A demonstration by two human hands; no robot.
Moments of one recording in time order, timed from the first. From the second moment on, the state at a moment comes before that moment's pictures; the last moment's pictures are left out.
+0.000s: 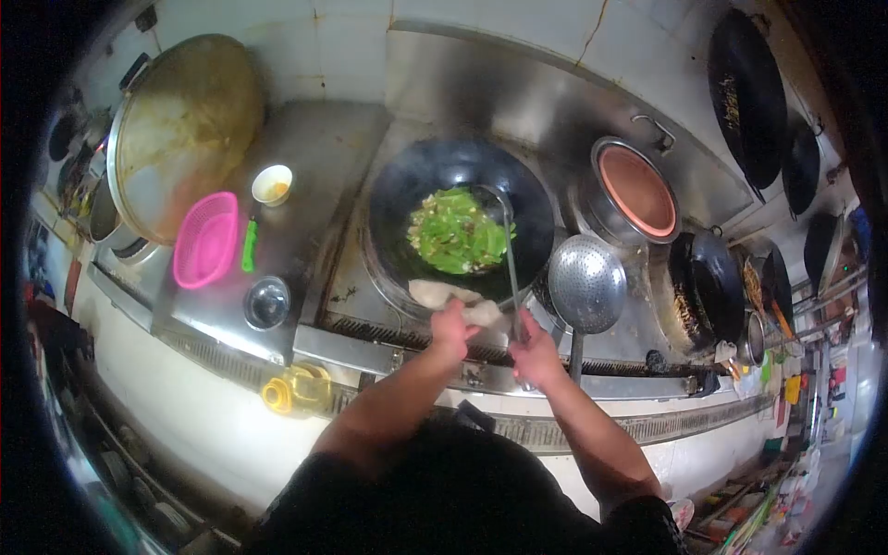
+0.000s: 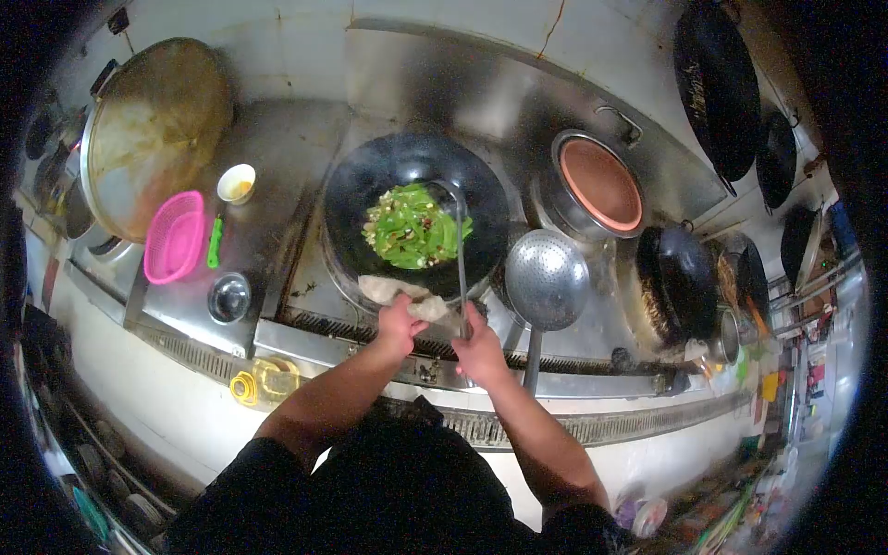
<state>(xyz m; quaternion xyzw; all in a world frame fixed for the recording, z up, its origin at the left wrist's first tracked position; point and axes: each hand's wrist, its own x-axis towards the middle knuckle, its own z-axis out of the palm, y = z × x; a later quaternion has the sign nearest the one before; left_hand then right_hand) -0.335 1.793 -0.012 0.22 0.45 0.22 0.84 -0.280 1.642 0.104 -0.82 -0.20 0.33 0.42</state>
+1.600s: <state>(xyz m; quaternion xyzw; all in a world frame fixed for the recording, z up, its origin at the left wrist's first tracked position) -0.384 1.760 0.117 0.29 0.52 0.31 0.74 -0.274 1.547 0.287 -0.83 -0.32 0.45 0.08</state>
